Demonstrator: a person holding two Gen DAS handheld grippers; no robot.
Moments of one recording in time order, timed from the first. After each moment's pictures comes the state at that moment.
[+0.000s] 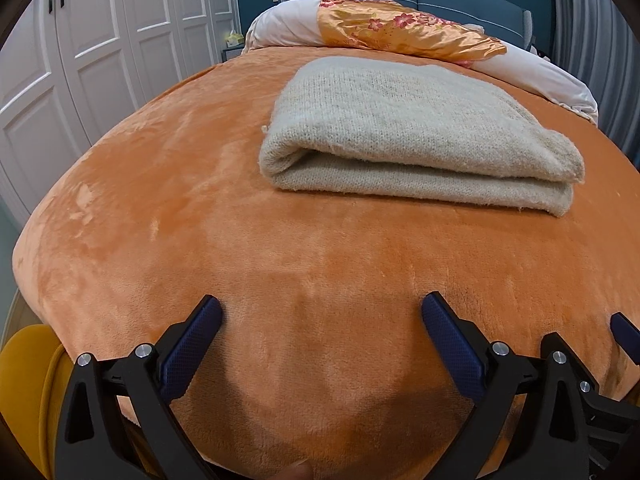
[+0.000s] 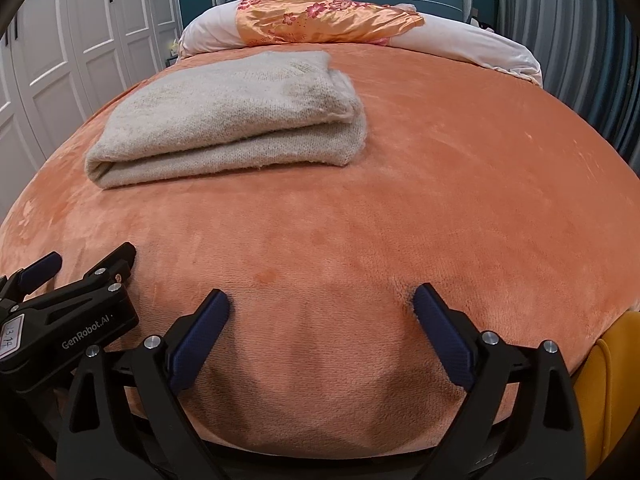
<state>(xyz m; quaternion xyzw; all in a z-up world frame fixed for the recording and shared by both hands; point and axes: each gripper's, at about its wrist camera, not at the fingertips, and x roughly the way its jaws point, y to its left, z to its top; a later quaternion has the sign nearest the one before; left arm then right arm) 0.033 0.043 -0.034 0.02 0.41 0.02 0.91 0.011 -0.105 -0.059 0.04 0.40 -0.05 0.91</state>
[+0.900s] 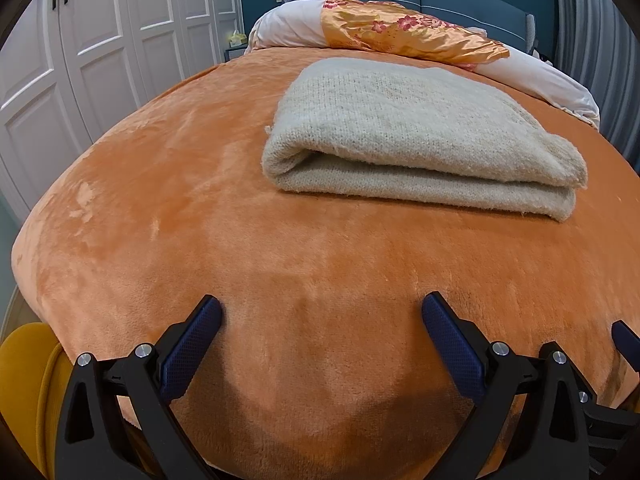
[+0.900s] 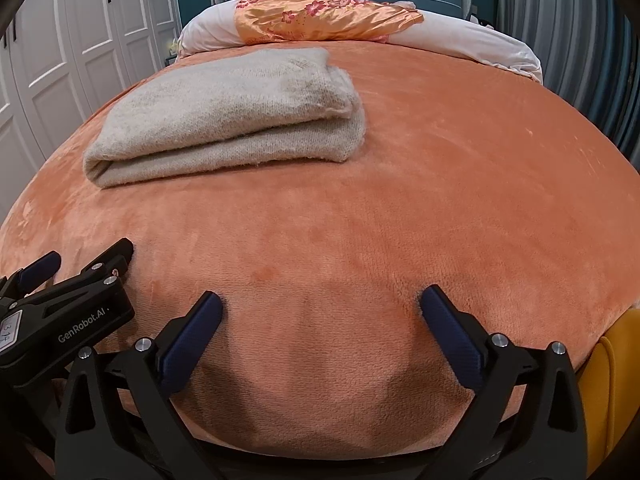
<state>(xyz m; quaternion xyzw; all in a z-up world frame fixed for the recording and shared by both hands) 0.035 0.050 -0.033 0.01 0.41 0.02 0.91 0.011 -0.108 -0.061 0.04 0.40 -0.05 0.91</state>
